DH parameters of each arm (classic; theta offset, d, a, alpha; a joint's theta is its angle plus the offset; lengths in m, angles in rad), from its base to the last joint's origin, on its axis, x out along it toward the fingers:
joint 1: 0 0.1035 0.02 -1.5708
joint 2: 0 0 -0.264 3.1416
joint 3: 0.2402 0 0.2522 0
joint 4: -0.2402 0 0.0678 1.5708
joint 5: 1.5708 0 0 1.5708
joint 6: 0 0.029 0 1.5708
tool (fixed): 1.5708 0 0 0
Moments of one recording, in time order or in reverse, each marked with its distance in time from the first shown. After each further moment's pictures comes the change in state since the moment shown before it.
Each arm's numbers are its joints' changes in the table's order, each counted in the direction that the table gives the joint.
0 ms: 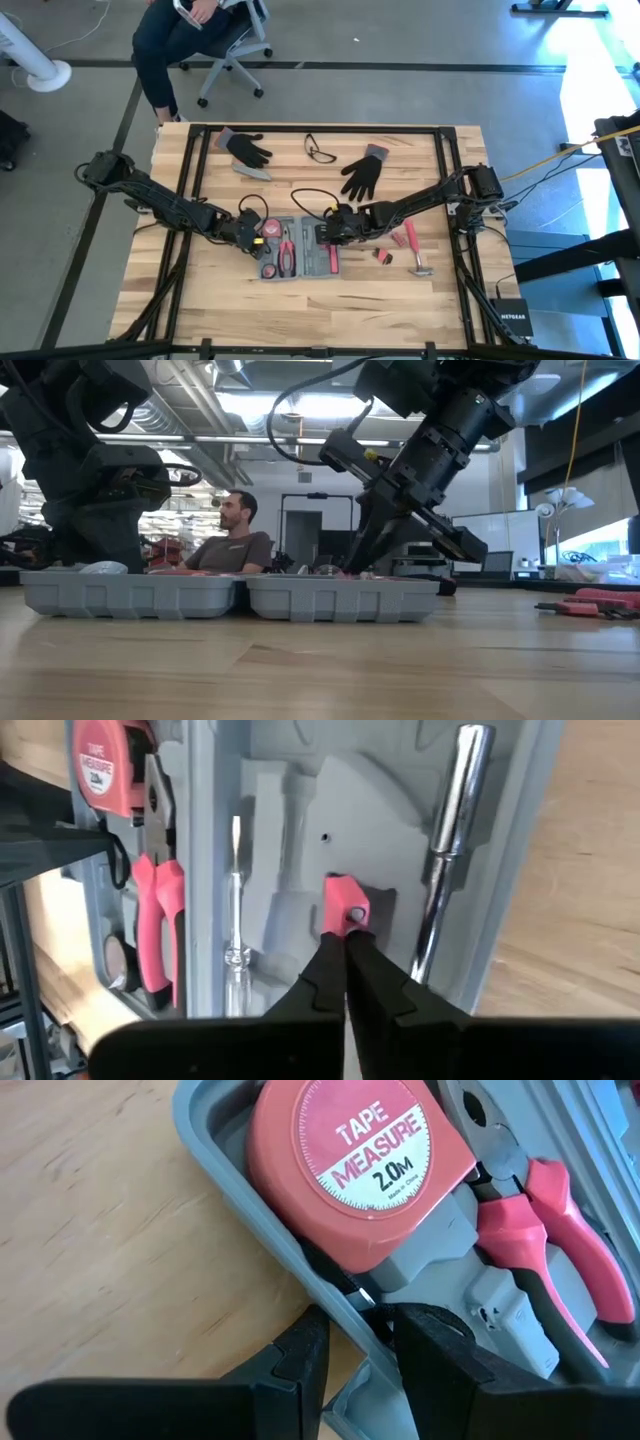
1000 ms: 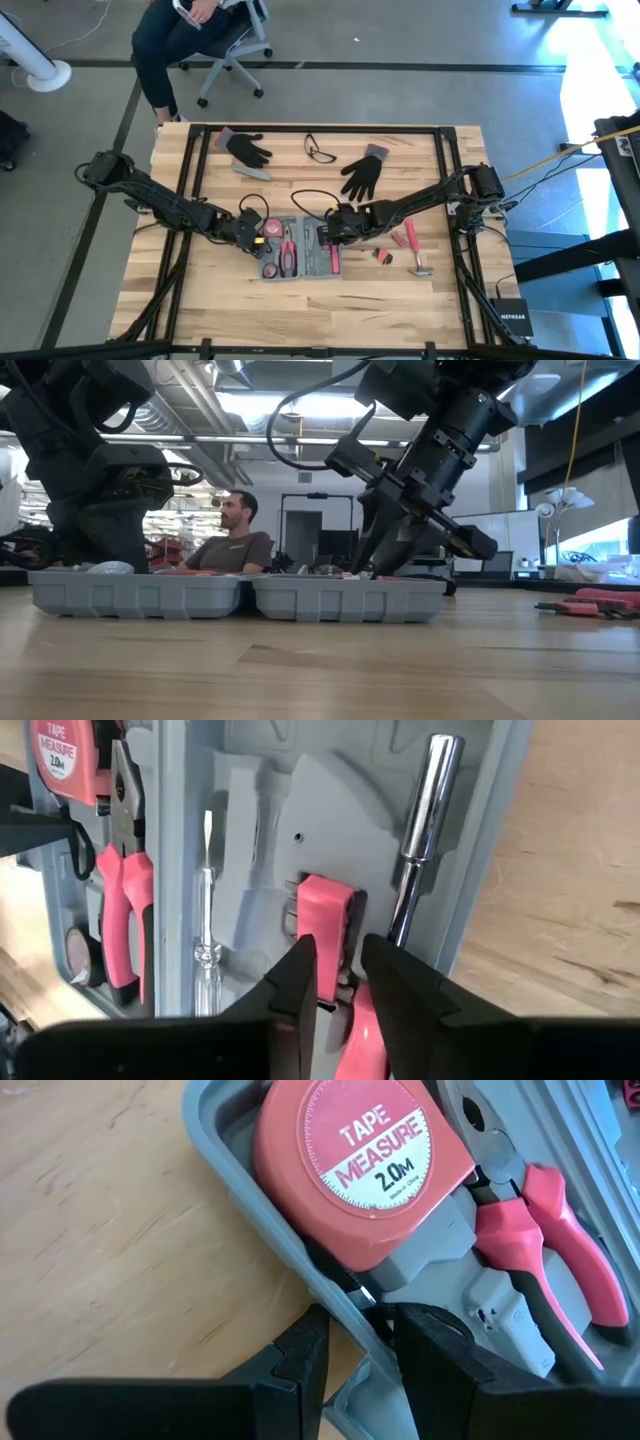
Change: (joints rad) left arm 0.000 0.000 0.000 0.010 -0.005 0.002; right arm -0.002 -0.011 0.006 -0.087 -0.026 -0.035
